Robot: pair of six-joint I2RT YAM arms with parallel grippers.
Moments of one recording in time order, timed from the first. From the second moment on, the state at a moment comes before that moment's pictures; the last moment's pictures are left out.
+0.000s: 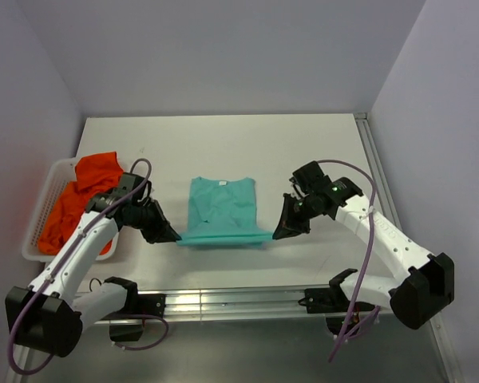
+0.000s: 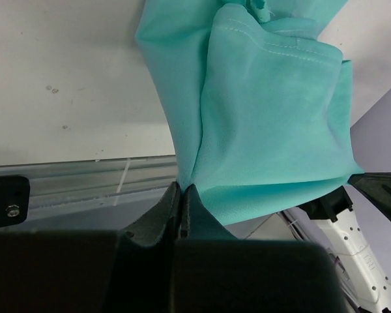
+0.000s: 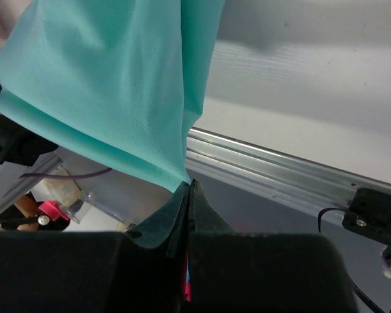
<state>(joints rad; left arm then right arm) -0.27 1.05 0.85 -1.01 0.41 -0.86 0.49 1.15 0.98 -1.02 -0.41 0.73</state>
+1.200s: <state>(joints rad) -0.07 2.14 1.83 -0.84 0.41 -0.64 0.33 1.99 1.57 -0.98 -0.23 0.64</state>
